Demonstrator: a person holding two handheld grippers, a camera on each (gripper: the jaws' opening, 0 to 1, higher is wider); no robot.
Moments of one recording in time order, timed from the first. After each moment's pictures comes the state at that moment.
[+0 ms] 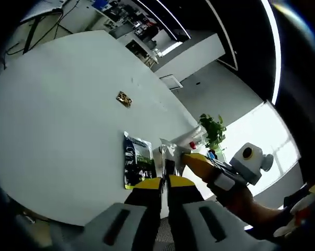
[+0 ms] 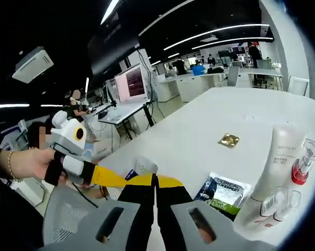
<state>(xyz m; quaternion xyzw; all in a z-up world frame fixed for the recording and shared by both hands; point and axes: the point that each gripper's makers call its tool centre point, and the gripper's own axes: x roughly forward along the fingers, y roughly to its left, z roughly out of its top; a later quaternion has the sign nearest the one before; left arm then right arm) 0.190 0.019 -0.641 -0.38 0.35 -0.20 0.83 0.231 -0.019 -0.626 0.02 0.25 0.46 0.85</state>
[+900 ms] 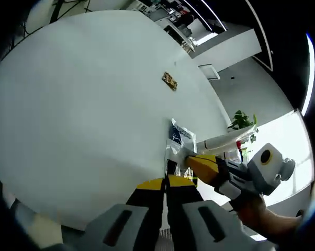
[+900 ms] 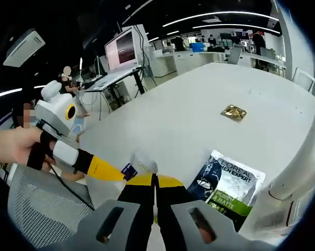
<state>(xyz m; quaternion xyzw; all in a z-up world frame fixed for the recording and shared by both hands) 0.204 0.041 -0.725 -0.38 0.45 -0.10 0.80 0.254 0.002 -0.723 -0.04 0.33 0.45 0.82</state>
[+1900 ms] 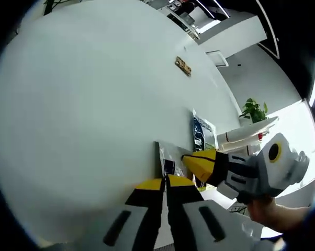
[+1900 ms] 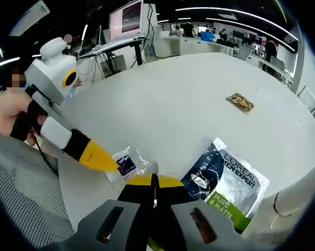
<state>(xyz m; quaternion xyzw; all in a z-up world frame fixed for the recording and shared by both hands) 0.214 0.039 -0.764 -0.34 0.49 -0.10 0.80 0.259 0.001 -0.767 -0.17 0.35 0.45 0.80</state>
